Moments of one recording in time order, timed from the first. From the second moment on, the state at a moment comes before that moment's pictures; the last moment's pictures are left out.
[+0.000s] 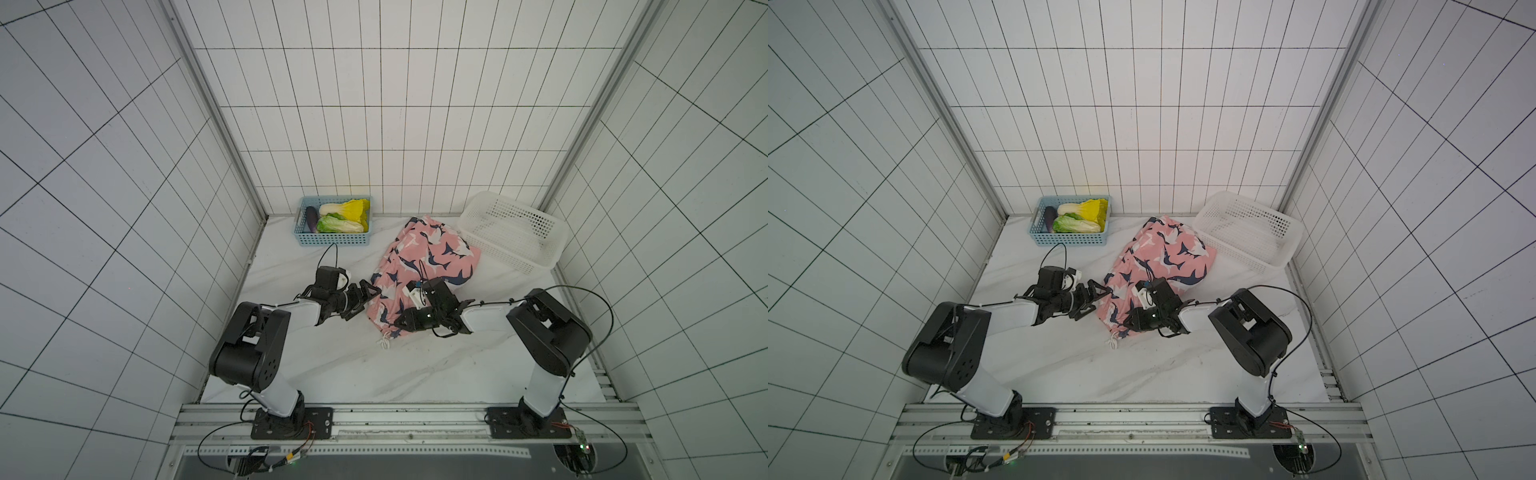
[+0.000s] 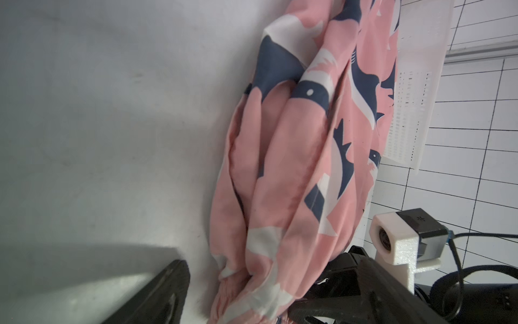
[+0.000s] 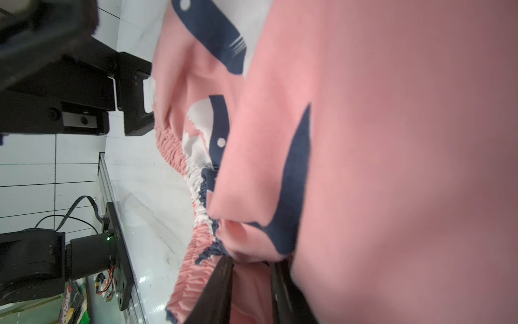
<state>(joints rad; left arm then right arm) -0.25 1.62 0.64 0.19 0.62 -0.88 0.79 1.82 0.78 0.23 -0.53 0.58</state>
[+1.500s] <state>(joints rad) -0.30 1.88 0.43 0.97 0.68 -1.17 0.75 1.88 0.78 0.32 -0.61 0.56</state>
